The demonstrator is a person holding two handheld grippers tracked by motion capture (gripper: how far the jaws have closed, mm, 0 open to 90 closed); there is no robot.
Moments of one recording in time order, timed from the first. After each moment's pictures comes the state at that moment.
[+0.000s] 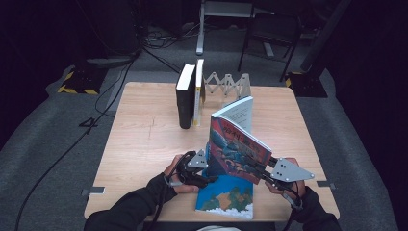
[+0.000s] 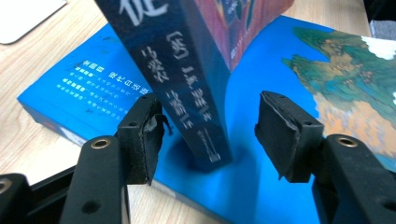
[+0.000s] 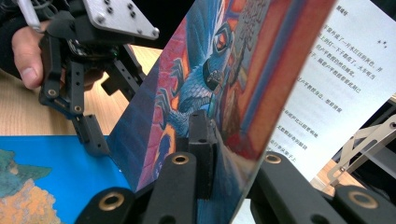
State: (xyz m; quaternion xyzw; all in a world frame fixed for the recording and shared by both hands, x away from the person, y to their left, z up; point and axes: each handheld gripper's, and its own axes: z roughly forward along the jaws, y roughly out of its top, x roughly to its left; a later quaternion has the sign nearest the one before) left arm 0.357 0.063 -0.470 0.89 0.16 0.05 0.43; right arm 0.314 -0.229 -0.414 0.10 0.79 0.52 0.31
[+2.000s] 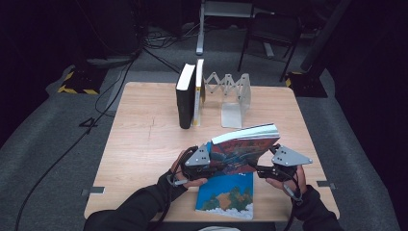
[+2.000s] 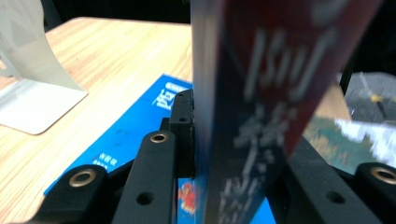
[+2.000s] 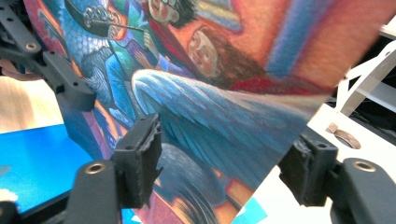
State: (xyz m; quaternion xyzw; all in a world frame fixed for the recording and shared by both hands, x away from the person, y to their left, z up) left arm 0.354 0.056 -0.444 0.83 0.12 0.09 0.54; right arm 0.342 -0.241 -0.423 0.20 0.80 0.50 0.27
